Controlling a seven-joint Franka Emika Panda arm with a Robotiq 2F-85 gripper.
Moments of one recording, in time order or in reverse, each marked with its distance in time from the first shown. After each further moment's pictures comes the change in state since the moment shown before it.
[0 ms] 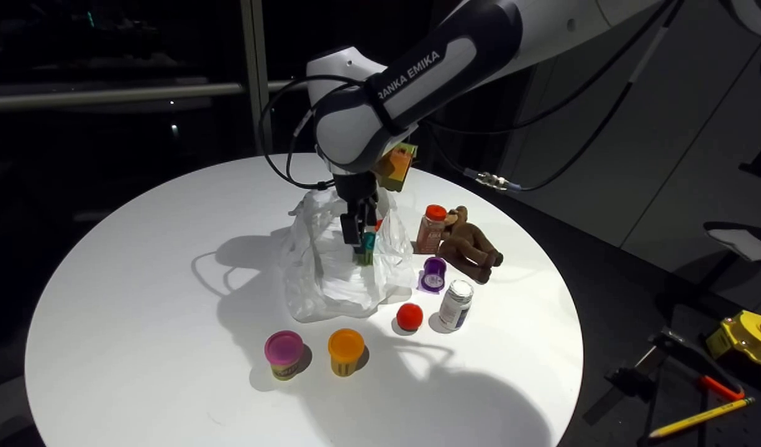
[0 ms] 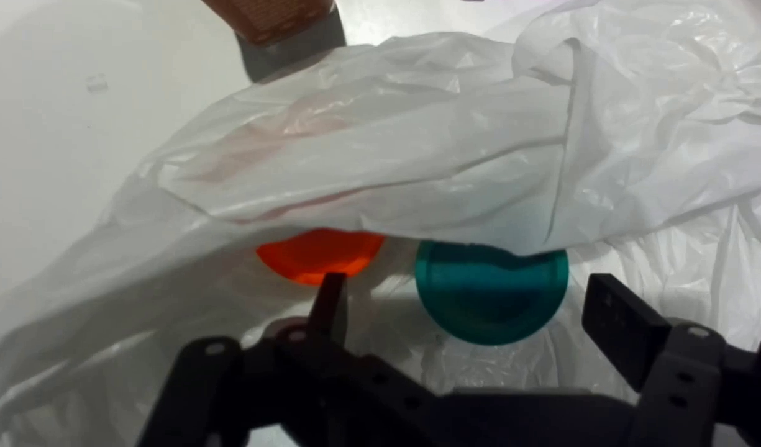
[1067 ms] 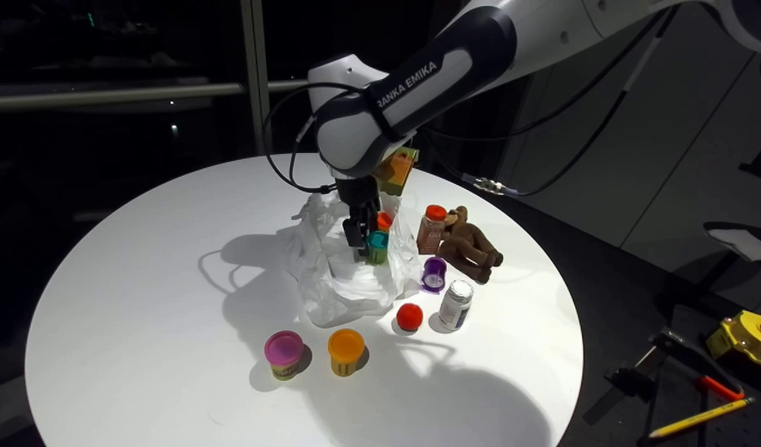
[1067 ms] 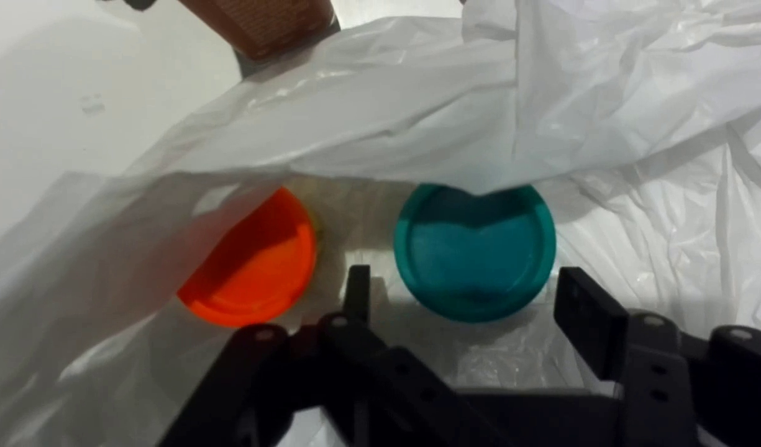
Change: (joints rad) arm -0.003 0.027 -0.006 0.028 0.000 -0.017 0.021
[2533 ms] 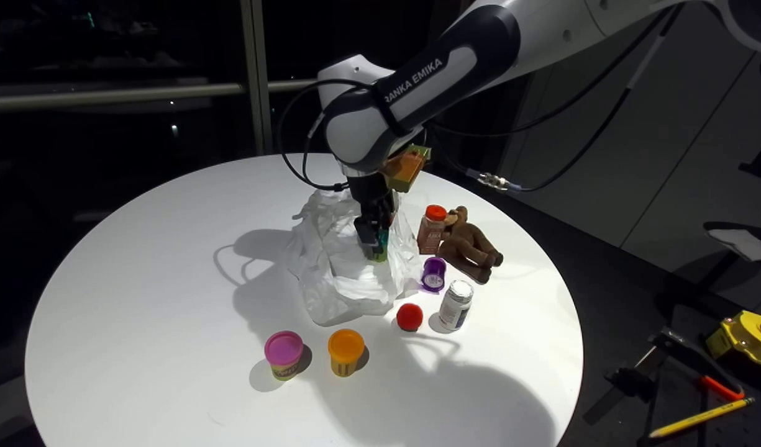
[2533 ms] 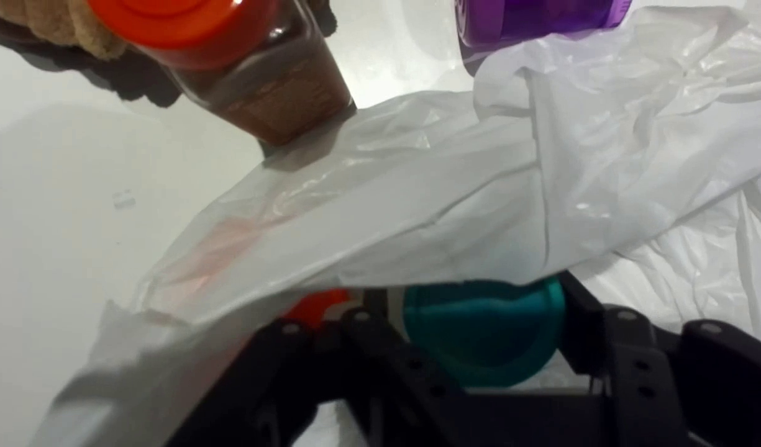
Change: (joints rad) arm -0.024 -0.002 -0.006 0.004 0.001 -0.069 0.061
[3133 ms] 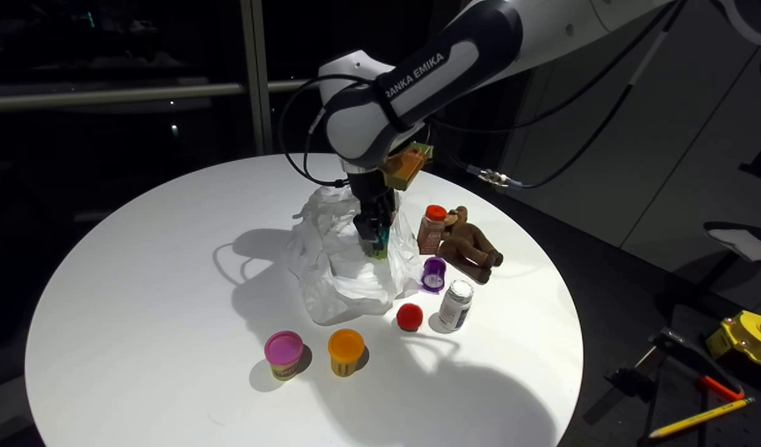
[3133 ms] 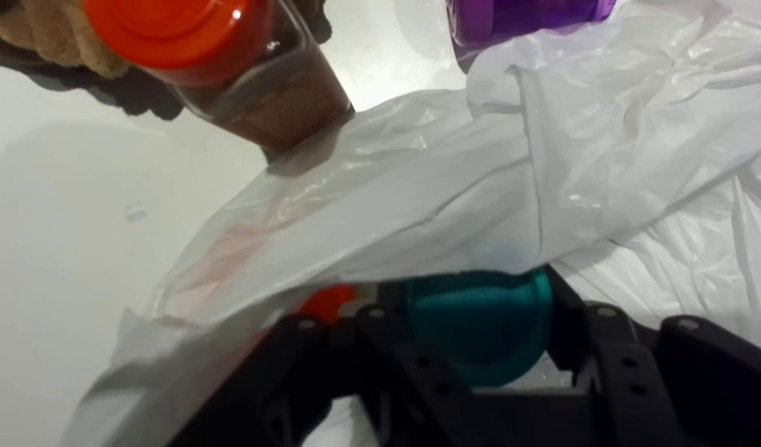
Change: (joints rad) arm -0.001 -0.011 -0.001 -0.006 0.002 0.001 0.048
